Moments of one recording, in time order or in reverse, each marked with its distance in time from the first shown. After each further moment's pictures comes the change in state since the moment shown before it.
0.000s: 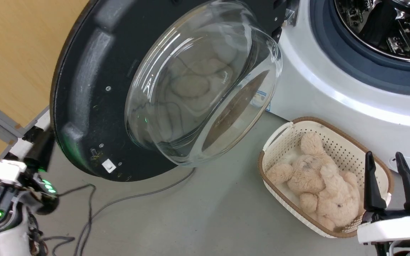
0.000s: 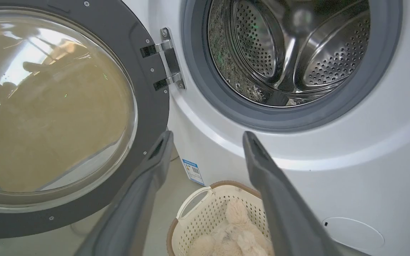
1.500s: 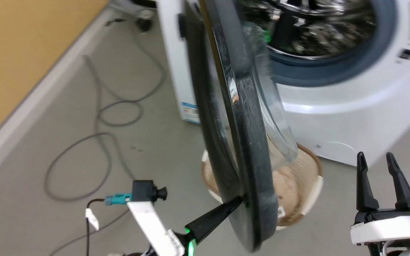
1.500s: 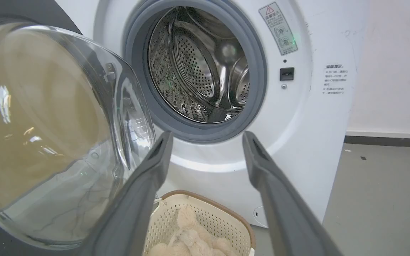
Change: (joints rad) left arm 0.404 -0.114 -0.735 -0.522 -0.072 0.000 0.068; right arm -0.007 0.000 0.035 0.015 0.029 0.000 0.000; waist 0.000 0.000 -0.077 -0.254
